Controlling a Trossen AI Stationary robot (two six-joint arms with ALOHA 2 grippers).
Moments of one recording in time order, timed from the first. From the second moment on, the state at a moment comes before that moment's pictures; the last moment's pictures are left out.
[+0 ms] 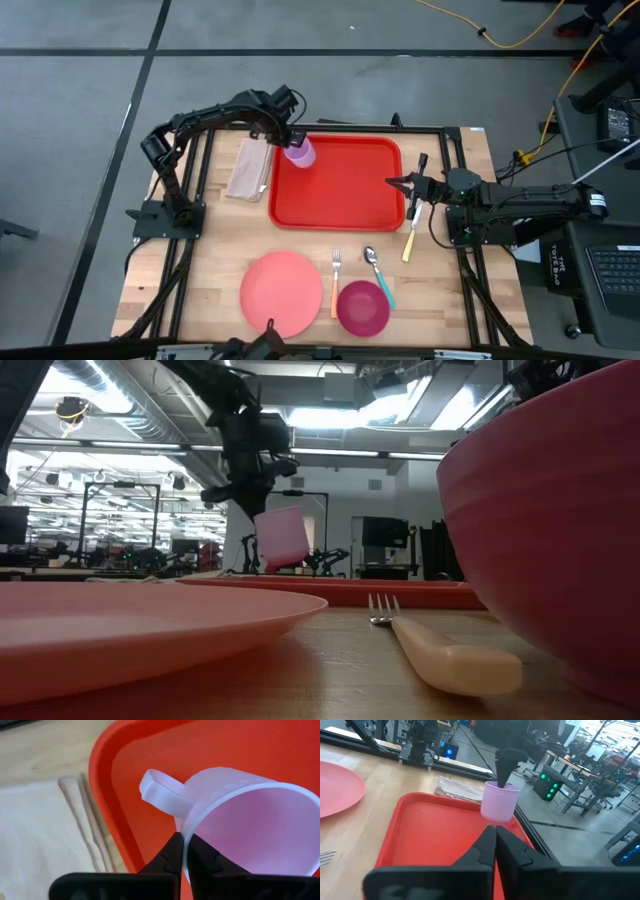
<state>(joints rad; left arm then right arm) 0.70 1.78 1.47 -0.94 0.15 -0.61 -0.11 0.62 0.29 0.20 0.19 -0.32</state>
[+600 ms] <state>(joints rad) 0.69 1.80 1.46 -0.93 0.03 -0.47 -0.11 0.62 0.29 0.20 0.19 -0.33</state>
